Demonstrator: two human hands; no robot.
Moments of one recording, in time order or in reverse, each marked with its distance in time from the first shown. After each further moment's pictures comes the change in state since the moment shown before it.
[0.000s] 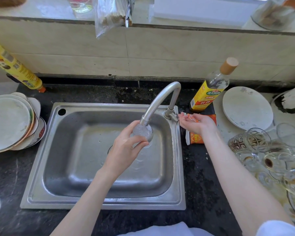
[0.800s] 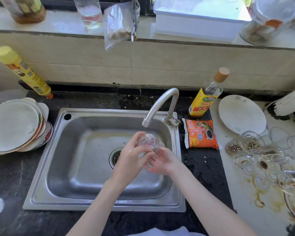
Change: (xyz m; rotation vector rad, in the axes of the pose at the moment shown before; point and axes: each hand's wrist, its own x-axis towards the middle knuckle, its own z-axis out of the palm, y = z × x) left_hand -0.027 0.020 0.007 -0.075 0.029 -0.031; right_hand -0.016 0.118 -0.070 -0.669 0.001 0.211
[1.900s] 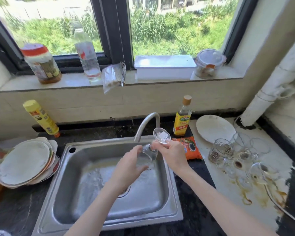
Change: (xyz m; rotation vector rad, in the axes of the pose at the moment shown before) left_hand -0.002 0.052 -0.030 0.312 -0.199 -0.020; right_hand -0.125 0.009 0.003 -1.040 0.236 -1.415
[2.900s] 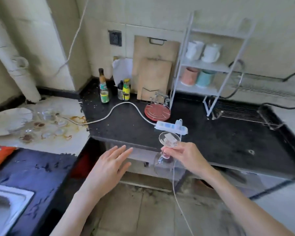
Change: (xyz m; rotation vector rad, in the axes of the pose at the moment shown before) left_hand -0.304 0.245 0.119 0.179 -0.574 1.317; right_hand -0.591 -0.022 -0.173 -0.144 0.938 0.556
